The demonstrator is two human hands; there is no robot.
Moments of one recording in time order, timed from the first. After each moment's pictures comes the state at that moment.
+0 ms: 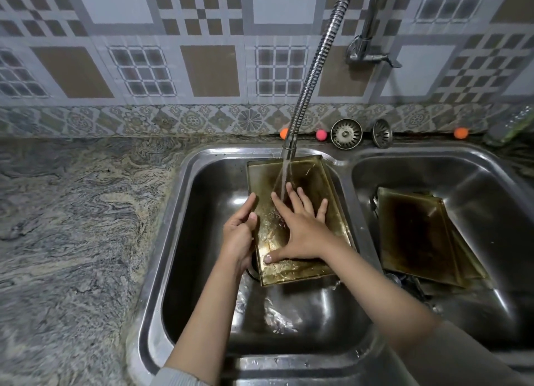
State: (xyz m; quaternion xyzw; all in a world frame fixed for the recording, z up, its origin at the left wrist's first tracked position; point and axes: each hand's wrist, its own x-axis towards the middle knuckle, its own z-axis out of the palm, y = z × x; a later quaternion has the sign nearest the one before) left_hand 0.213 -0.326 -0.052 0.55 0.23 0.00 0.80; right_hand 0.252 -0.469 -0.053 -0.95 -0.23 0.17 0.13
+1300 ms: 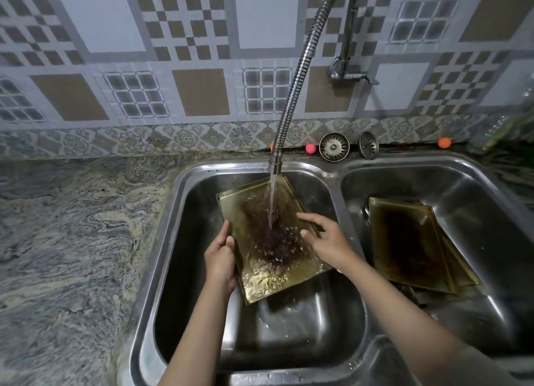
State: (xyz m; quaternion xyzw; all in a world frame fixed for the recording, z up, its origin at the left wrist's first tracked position) left_hand 0.207 -0.318 -0.076 0.49 0.34 0.05 0.80; right_hand 0.249 -0.523 -0.060 -0.83 -0.04 0.12 0.54
